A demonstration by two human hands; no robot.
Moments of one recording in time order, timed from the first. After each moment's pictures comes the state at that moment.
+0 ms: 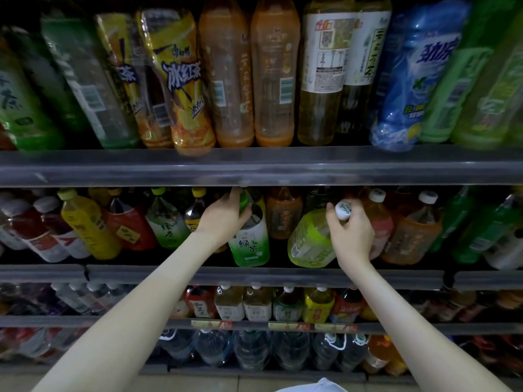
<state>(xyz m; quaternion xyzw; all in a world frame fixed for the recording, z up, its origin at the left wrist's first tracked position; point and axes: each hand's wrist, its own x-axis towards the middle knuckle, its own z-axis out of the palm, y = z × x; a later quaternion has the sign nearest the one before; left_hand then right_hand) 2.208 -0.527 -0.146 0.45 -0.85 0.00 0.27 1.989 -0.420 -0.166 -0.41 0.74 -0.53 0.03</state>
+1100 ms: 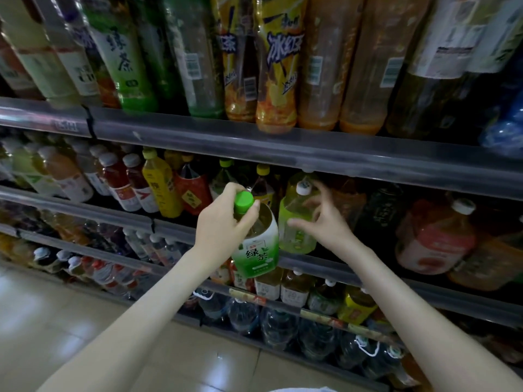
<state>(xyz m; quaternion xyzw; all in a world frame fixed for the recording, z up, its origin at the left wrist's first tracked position) 2.304 -0.442 -0.127 0.53 -0.73 -0.06 0.43 2.090 -0.467 -0.155 -0.64 0.58 -0.36 0.35</state>
